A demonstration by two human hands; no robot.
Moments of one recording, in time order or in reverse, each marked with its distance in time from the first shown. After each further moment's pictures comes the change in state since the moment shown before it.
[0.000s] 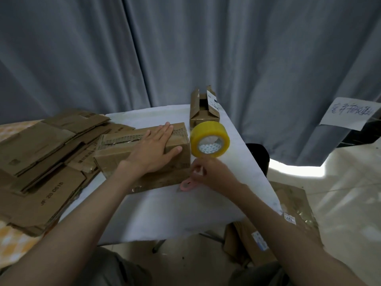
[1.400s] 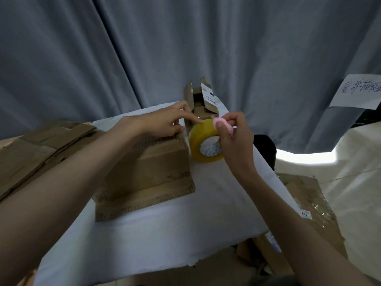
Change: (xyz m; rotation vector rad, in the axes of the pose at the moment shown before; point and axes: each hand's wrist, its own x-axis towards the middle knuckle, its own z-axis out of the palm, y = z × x) left_hand 0.117 0.018 -0.053 -0.216 -0.253 0.454; right_hand 0.038 -0.011 -0.053 0.505 0.770 0.298
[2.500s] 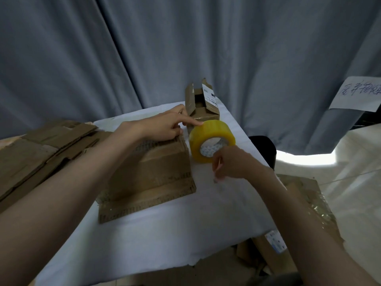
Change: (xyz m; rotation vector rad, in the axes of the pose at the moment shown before) left_hand -0.008 -0.007 0.010 -0.054 0.023 -0.036; right_hand 0.004 0.006 -0.013 -0.859 -0.926 0.143
